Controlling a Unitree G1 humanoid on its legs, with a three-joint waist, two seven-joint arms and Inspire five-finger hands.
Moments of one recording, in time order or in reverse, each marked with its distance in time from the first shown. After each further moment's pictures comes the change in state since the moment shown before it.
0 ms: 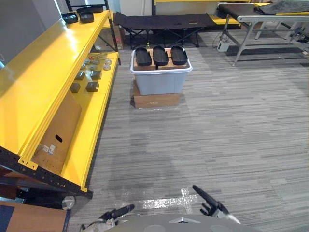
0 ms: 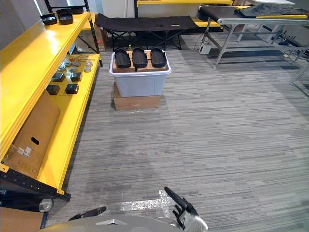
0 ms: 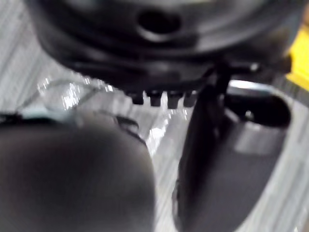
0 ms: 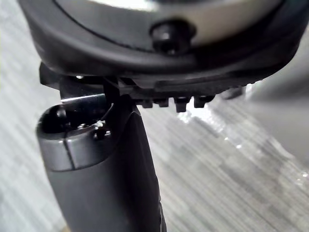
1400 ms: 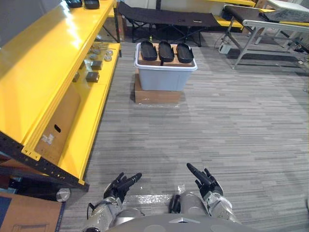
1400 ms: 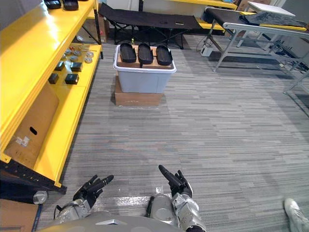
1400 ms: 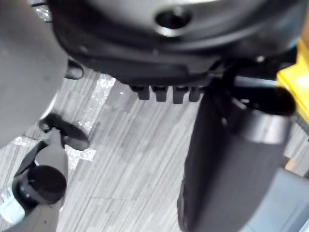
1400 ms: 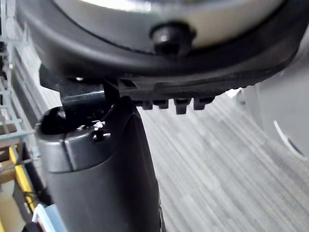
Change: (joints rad) left arm 0.052 -0.038 -0.072 -0.259 -0.152 -0.129 -0.025; right arm 0.029 0.066 0.092 -0.118 0.067 -0.117 -0.031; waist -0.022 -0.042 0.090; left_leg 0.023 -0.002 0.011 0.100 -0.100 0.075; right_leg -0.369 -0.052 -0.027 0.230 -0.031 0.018
